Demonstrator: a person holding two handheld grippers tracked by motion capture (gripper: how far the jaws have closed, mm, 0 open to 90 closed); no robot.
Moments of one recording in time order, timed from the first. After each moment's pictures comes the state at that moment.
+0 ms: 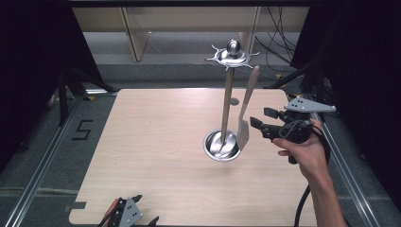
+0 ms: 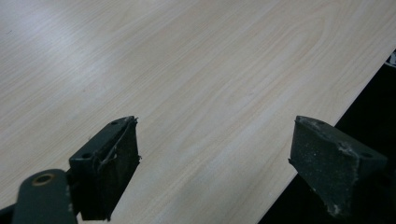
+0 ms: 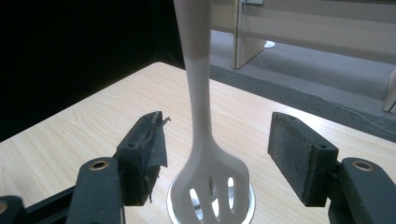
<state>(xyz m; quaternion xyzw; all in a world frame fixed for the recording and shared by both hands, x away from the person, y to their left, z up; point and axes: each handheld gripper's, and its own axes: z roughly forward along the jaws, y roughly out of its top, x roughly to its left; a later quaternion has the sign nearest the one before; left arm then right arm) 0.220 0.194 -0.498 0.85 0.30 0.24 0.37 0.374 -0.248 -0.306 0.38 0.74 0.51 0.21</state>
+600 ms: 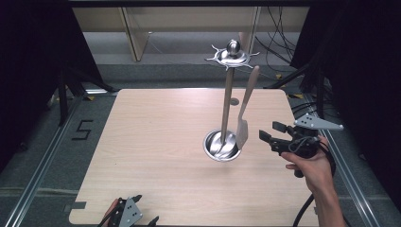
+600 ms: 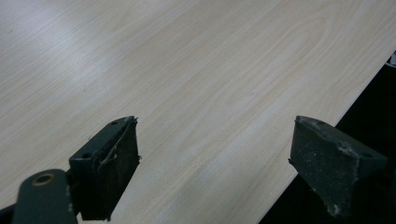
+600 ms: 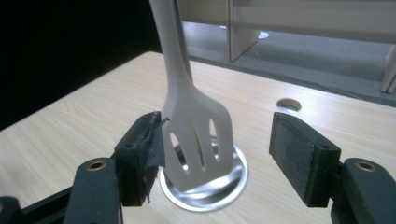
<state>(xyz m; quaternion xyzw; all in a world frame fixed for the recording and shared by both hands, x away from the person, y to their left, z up) 0.220 0.194 -0.498 0.85 0.30 0.24 0.37 0.359 -0.277 -0.347 0.42 0.73 0.51 0.19</state>
